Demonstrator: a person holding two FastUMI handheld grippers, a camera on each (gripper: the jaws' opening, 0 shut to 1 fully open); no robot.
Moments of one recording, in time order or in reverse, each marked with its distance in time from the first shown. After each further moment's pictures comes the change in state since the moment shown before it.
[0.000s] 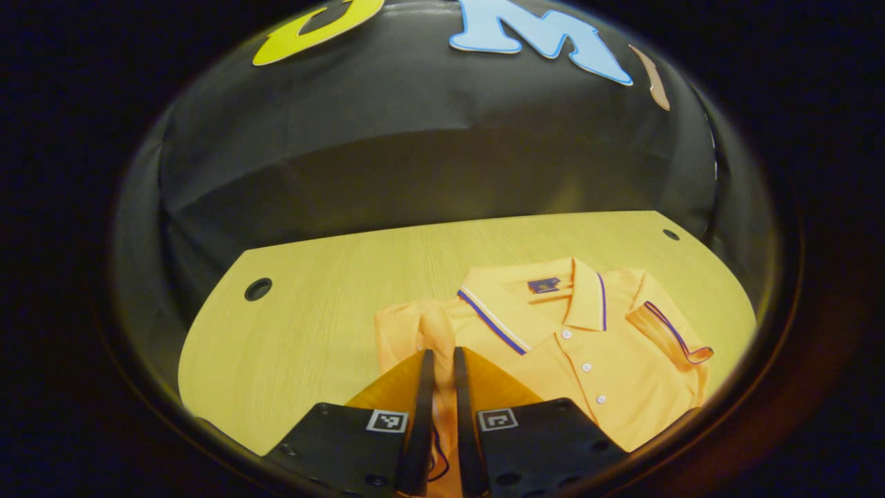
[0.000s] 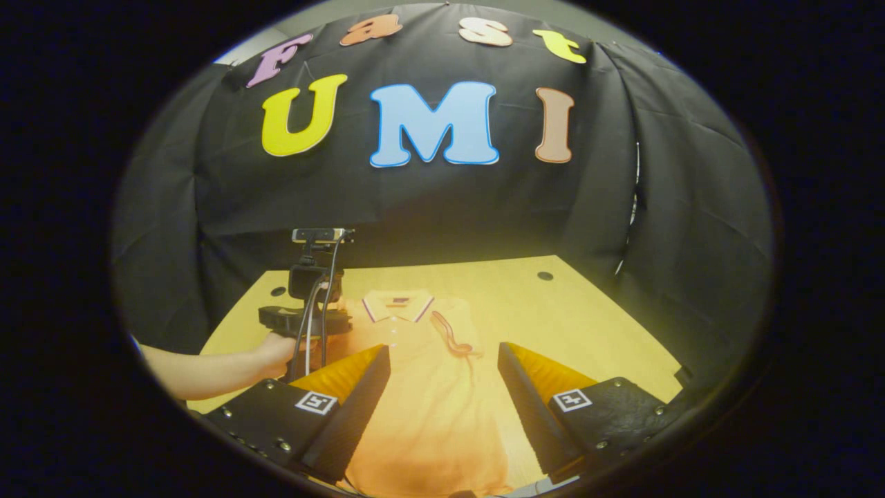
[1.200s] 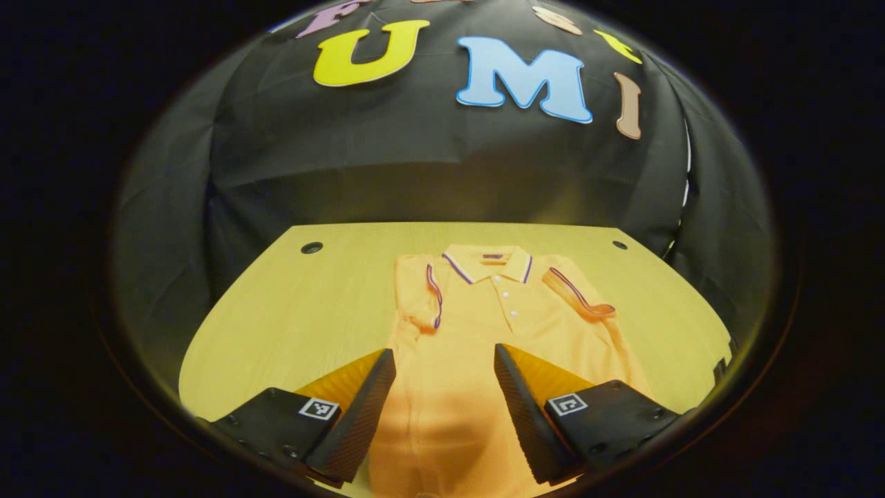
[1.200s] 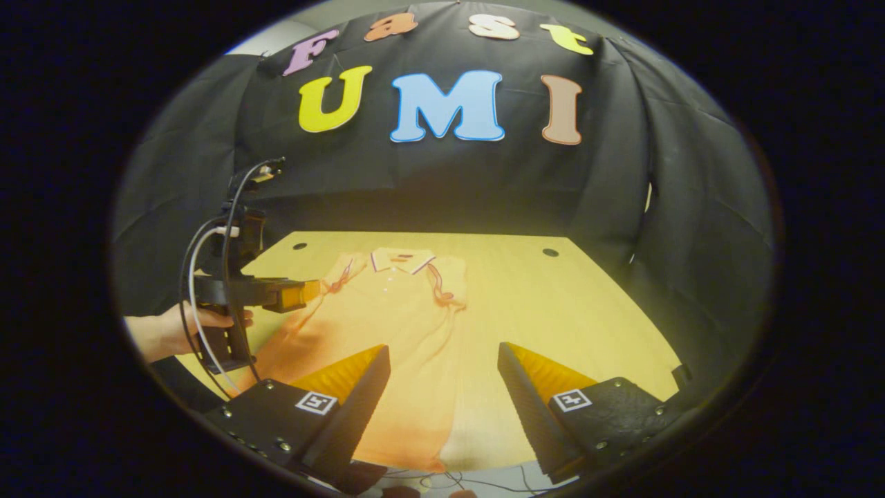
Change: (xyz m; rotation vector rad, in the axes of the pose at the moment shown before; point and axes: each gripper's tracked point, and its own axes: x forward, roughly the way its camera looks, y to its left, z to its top) left arm -0.227 -0.028 -0.078 -0.097 -0.087 0.021; right arm -0.044 -0.068 -0.105 -0.093 0.059 0.168
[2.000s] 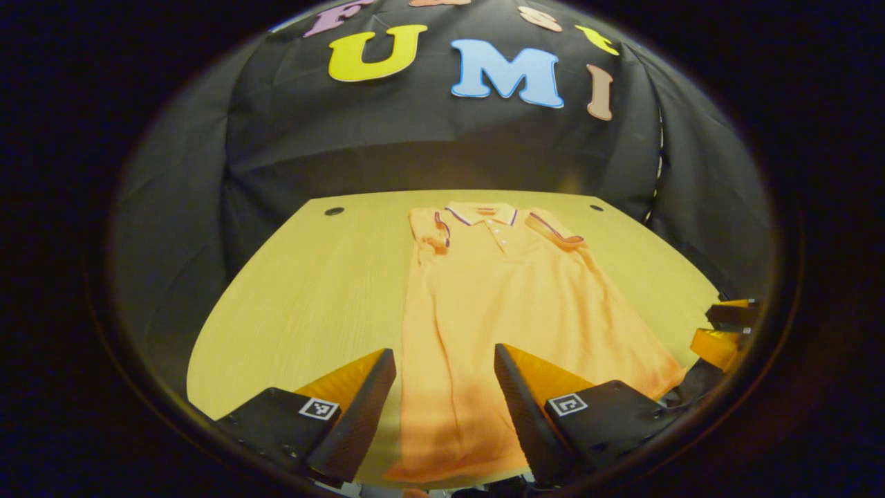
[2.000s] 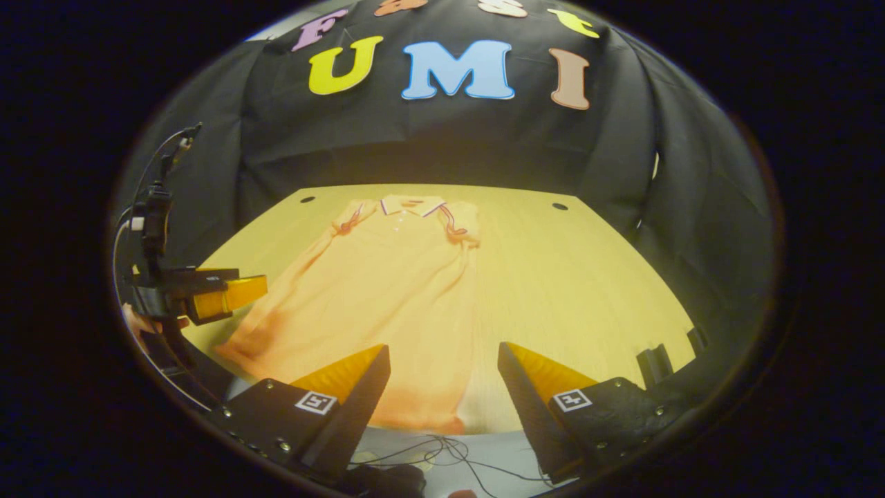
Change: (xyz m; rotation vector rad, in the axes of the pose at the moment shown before) left arm -0.113 0.024 -0.102 0.057 0.080 -0.056; right arm -0.006 0.019 -0.084 0.007 0.164 -0.004
